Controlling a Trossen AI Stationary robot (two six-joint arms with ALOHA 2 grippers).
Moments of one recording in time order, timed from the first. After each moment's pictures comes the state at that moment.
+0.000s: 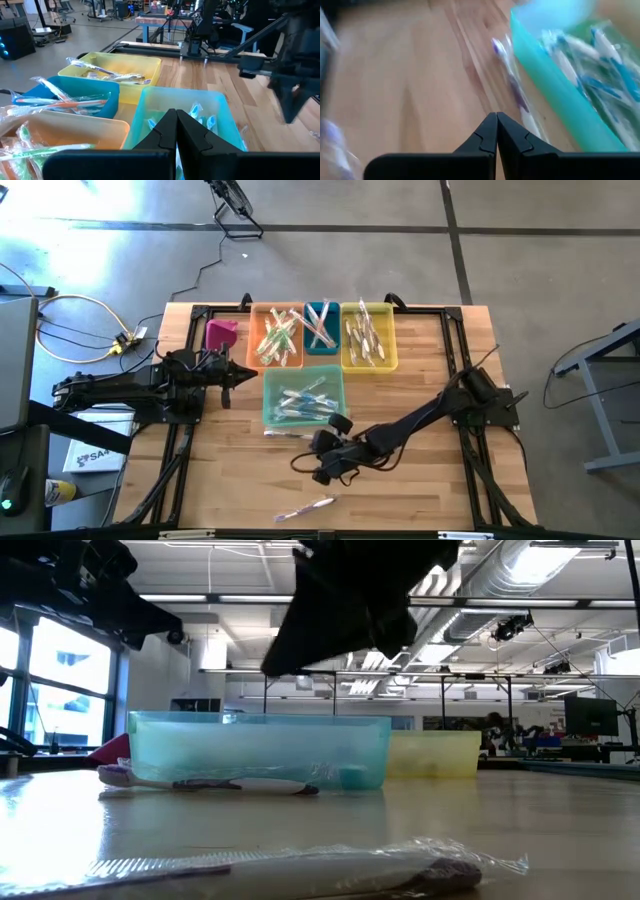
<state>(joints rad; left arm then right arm) 0.17 0.30 0.25 -0.06 0.01 -0.03 0.44 2.00 1.38 -0.16 0.50 0.62</state>
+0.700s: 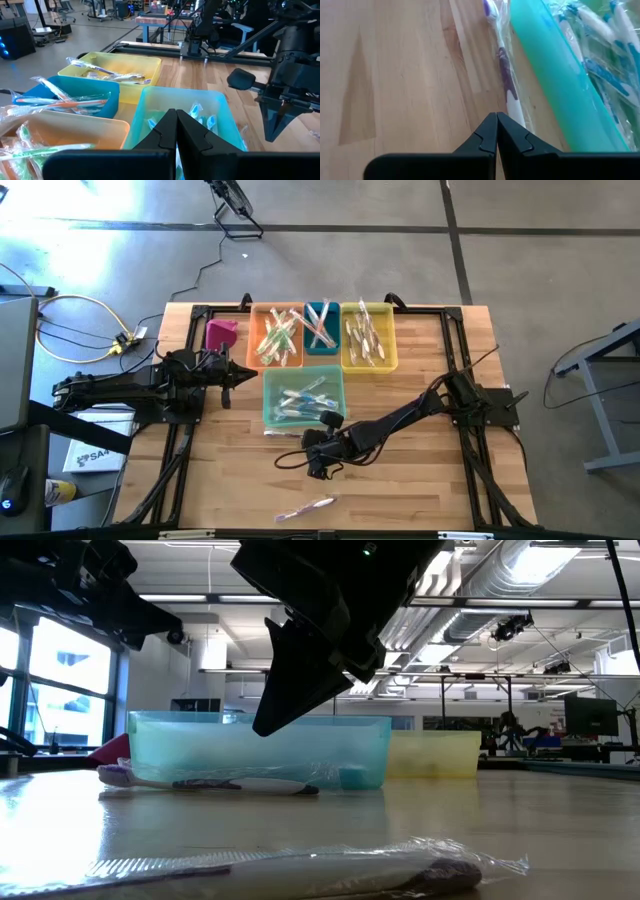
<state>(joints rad) 0.17 0.30 0.25 -0.06 0.01 -0.03 0.38 2.13 1.54 -0.38 0.40 0.52</state>
